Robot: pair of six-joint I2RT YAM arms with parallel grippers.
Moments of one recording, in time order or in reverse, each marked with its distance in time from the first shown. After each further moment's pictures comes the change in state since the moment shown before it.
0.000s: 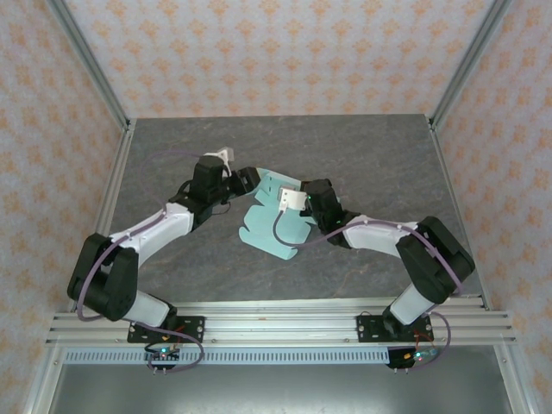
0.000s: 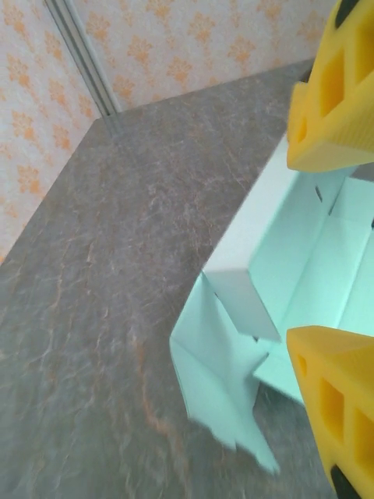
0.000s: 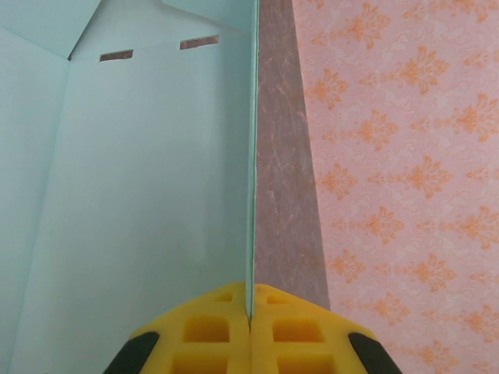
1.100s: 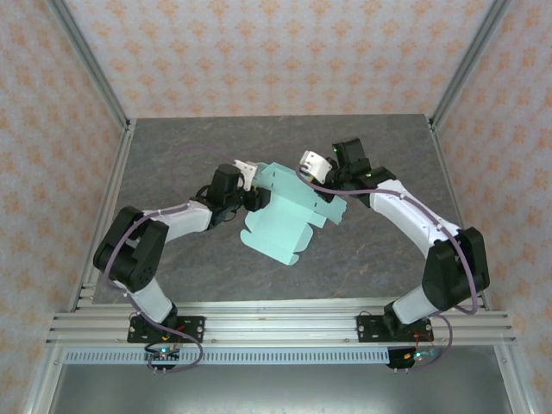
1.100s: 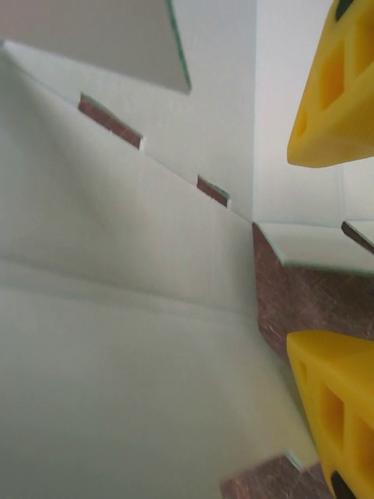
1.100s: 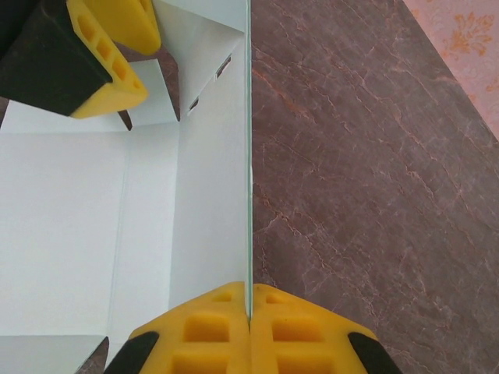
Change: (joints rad) left arm -0.048 0.244 0.023 0.119 0.039 0.520; right arm -0.235 -0.086 0.400 -0.811 -0.577 0.439
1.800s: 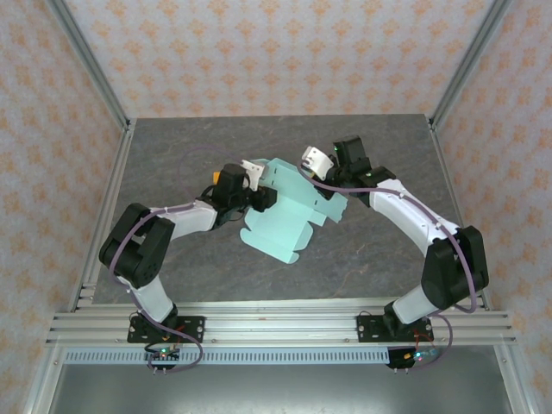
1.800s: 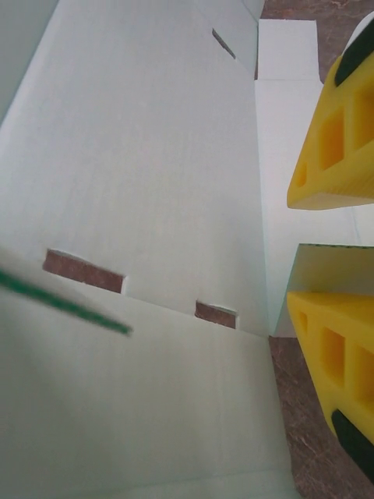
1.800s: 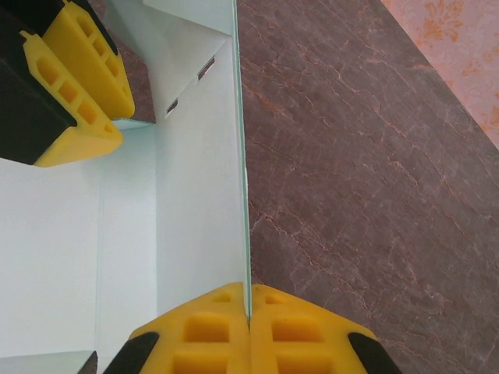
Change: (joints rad) left arm -0.032 0.040 0.015 0.073 0.119 -0.089; right arm -0.006 0.009 0.000 0.039 0.032 0.069
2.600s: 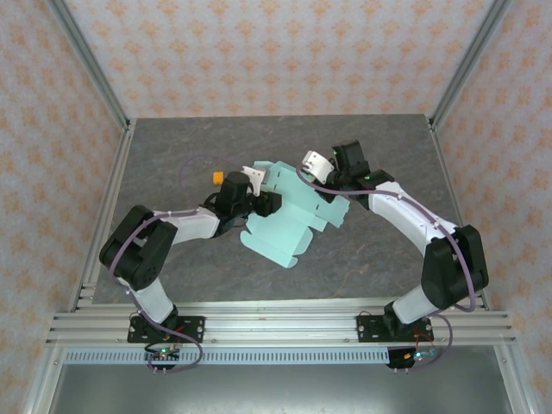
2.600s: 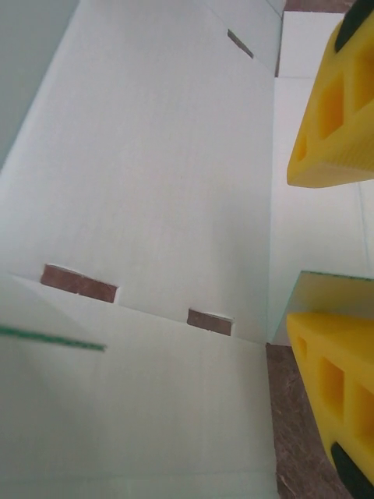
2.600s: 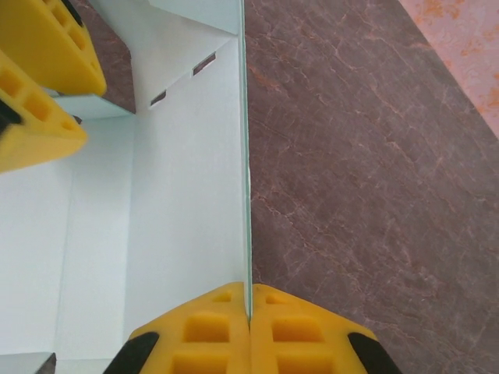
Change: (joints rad) left arm -0.043 -0.040 -0.074 0.081 -0.079 -0.086; right arm 0.000 -0.001 -0.040 0.027 0.053 -0.039
